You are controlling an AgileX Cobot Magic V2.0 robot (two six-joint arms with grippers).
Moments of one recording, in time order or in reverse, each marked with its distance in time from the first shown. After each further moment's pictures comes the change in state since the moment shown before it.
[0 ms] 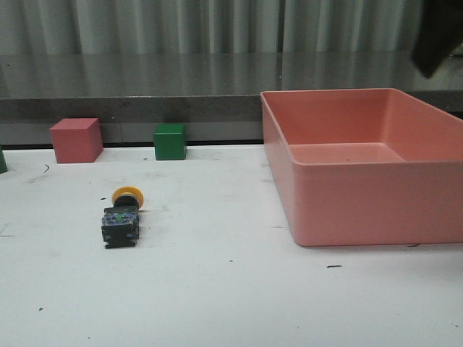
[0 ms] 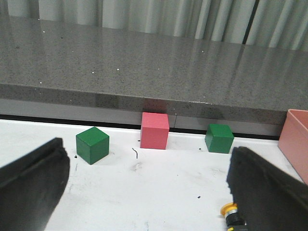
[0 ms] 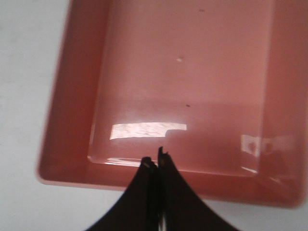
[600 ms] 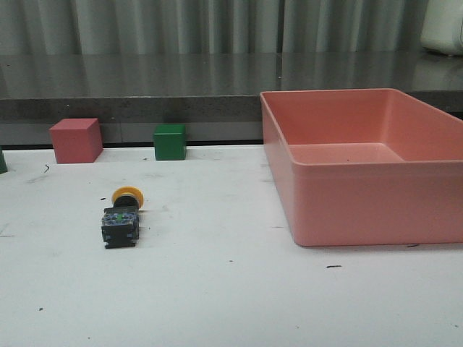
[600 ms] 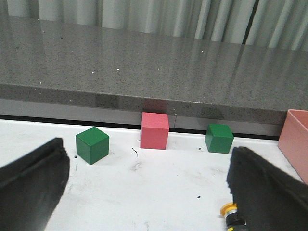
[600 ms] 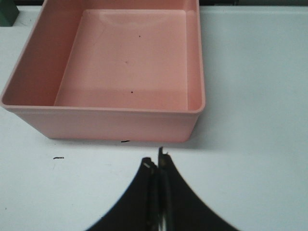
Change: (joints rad) left arm 0.000 0.000 0.000 0.000 0.000 0.000; right arm -0.049 -0.813 0.654 -0.123 -0.251 -0.016
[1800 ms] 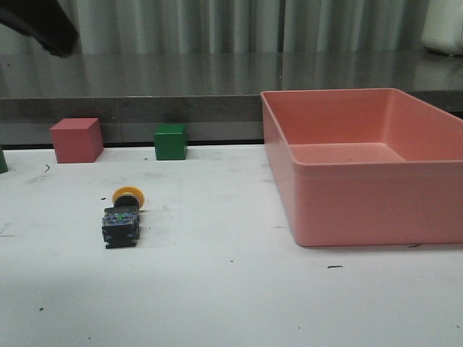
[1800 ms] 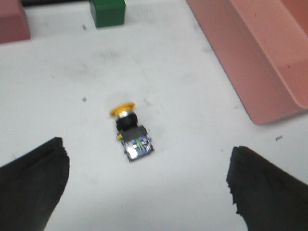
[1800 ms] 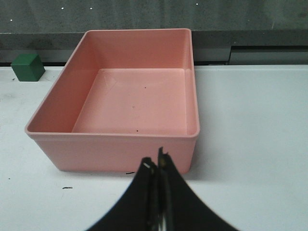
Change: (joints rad) left arm -0.376 0.782 -0.519 -0.078 0.393 0.000; right arm 0.000 -0.286 0.099 -0.007 -0.038 0.000
